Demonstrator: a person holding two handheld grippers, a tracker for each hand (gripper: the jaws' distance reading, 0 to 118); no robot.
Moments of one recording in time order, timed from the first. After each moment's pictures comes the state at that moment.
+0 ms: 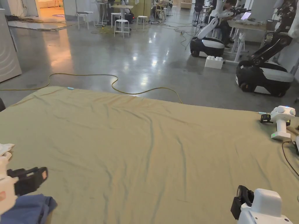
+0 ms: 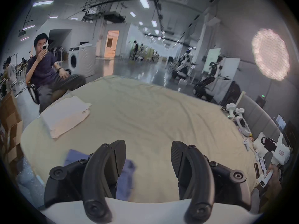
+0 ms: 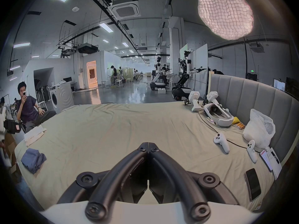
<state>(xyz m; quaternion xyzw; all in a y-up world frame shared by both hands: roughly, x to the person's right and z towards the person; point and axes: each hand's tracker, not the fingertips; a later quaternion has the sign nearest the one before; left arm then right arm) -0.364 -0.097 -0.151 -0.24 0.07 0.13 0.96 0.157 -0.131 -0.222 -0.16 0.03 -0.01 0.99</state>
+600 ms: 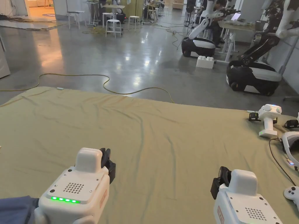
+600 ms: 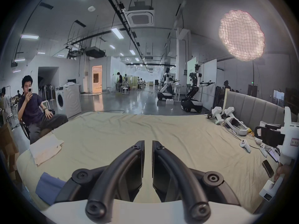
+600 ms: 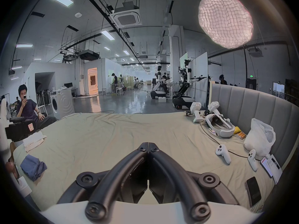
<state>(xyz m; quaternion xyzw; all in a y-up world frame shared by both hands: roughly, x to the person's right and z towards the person) -0.183 -0.101 -0.209 -0.12 0.05 0.01 0.99 0.137 -0.109 -0.233 -0.12 0.03 0.00 0.99</state>
